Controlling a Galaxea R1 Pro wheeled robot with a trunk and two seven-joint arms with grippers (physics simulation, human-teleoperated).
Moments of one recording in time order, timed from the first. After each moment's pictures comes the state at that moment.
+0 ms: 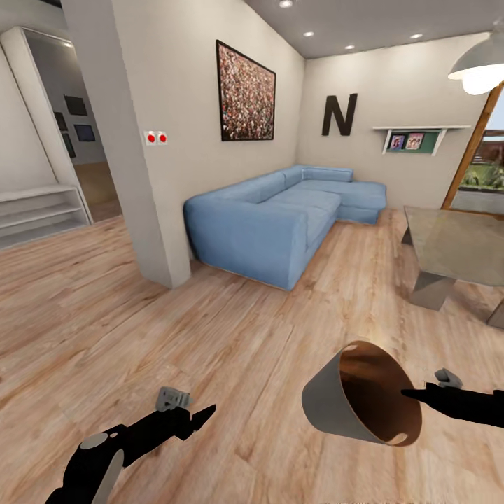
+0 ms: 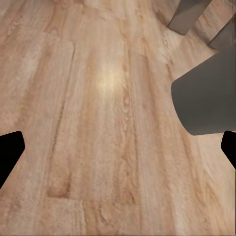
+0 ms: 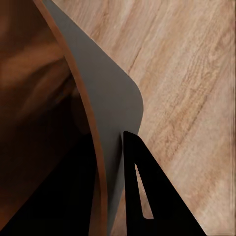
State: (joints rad) left arm -0.12 0.08 -0.02 -1.47 0.15 0.50 -0.60; right arm -0.51 -0.49 -0.40 -0.82 0.10 0.85 1.16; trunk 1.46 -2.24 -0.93
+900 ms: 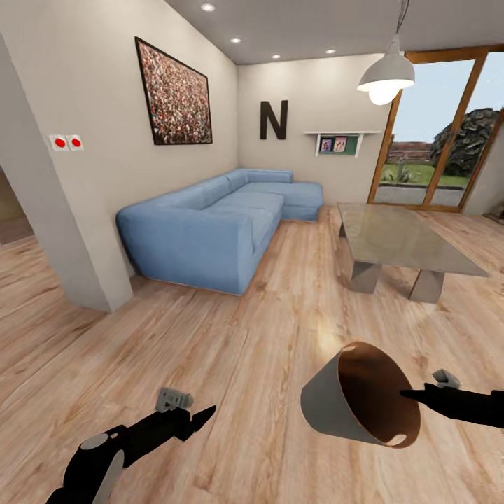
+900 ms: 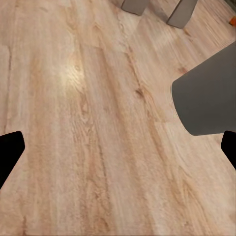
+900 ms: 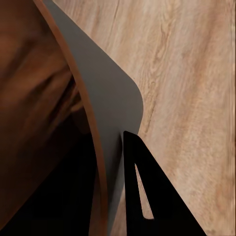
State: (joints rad) left arm -0.12 0.08 -0.02 -1.46 0.15 0.50 -0.59; right arm -0.51 -0.48 -0.39 -0.82 0.10 0.85 1.16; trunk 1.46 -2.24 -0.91
